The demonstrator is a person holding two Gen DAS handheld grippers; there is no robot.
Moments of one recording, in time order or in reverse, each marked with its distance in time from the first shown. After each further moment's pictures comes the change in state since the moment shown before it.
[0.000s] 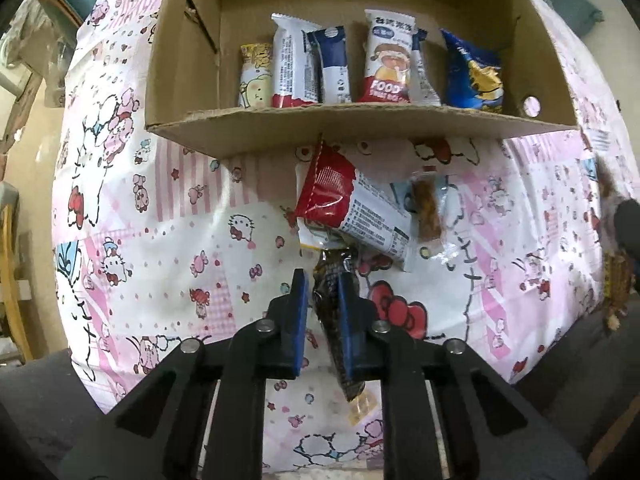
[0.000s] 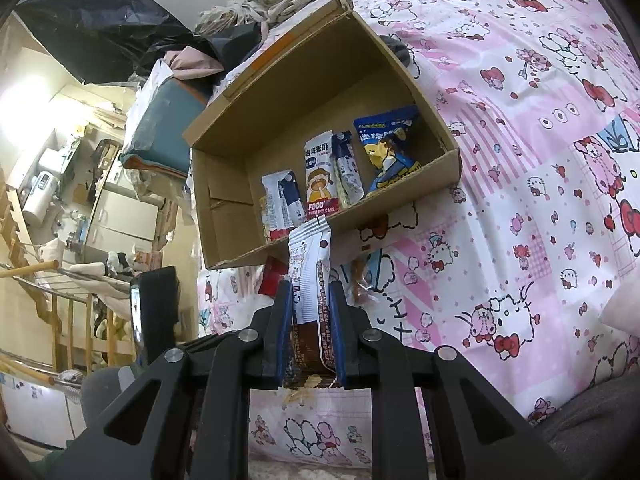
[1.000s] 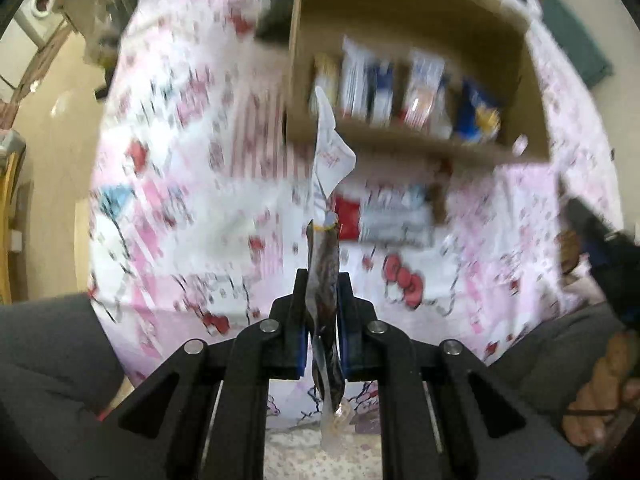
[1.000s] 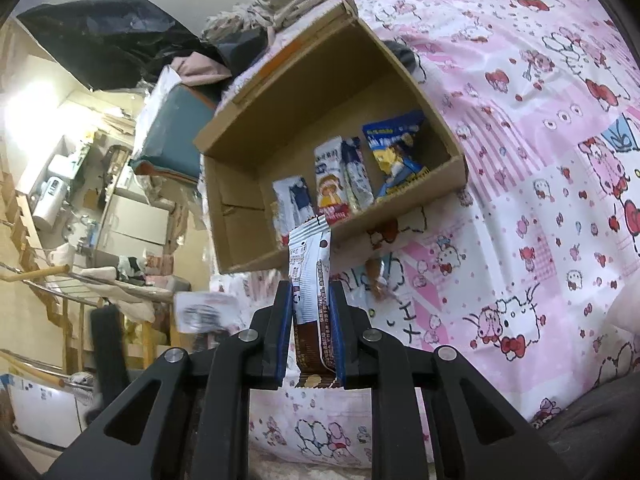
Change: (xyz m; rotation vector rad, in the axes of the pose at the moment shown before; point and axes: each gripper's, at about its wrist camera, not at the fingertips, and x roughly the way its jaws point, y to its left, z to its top) left arm -0.085 0.067 -0.059 -0.152 -0.060 -0.042; right arm -0.006 0.000 0.005 0.007 -0.024 0.054
